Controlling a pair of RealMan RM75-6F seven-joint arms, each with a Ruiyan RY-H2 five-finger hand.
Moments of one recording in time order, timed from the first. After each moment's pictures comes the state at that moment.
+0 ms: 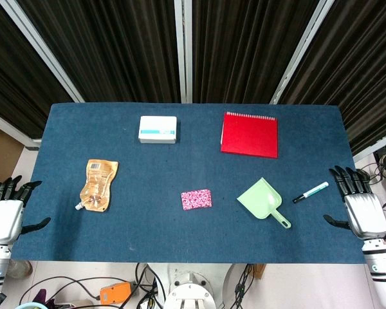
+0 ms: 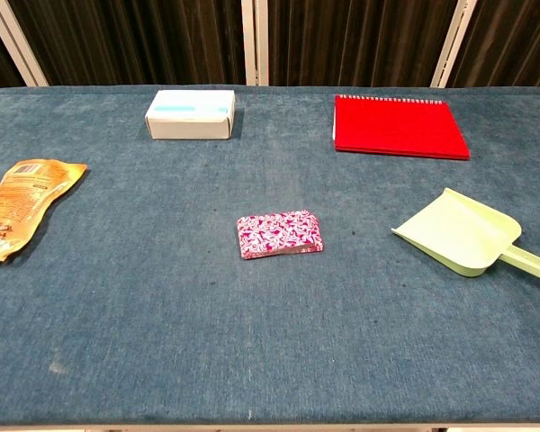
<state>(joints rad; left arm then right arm) -0.08 -1.18 -0.04 -1.54 1.48 1.47 0.03 0.15 -1.06 0.07 -1.68 -1.52 1.41 -0.09</state>
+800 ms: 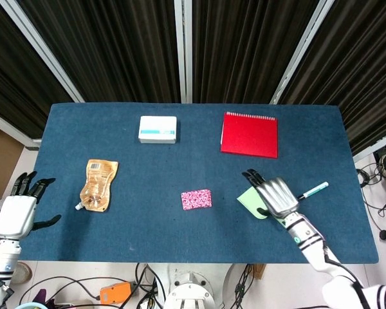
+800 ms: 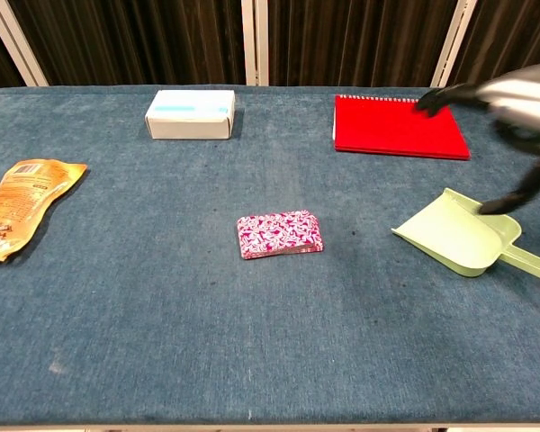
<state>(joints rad) -0.12 -1.19 -0.04 -1.53 1.52 1.45 0.04 0.50 -1.31 0.16 -1.82 -1.30 0.99 -0.58</state>
